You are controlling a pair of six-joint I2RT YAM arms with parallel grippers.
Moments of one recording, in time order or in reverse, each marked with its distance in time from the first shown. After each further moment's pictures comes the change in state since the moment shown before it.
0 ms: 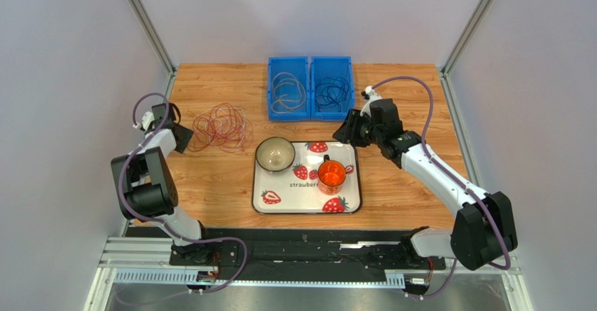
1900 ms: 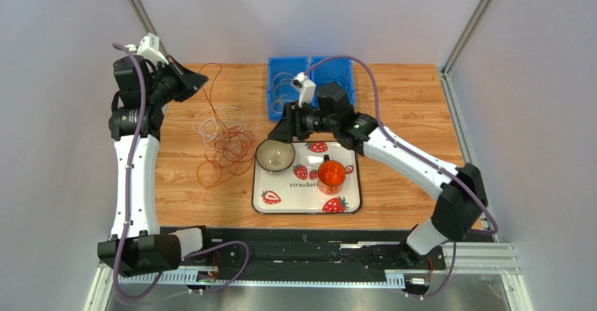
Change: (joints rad) left arm -0.157 -0.409 0.525 -0.323 0.628 0.294; right arm 0.338 0.230 0.384 0.063 -0.222 -0.007
